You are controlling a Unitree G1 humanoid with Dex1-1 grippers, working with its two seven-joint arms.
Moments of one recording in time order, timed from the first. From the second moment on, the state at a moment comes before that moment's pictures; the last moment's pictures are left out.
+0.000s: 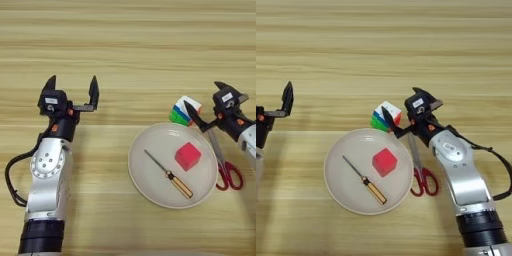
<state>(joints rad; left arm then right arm) -0.06 0.06 0.10 -0.02 -0.15 -0.20 -0.14 -0.15 -0.31 0.06 -0.09 0.03 0.16 0.36</state>
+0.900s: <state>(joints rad) -0.07 0.06 0.10 0.02 -0.15 -0.21 -0.15 -0.18 -0.23 -0.04 -0.06 0.20 0.20 0.36</state>
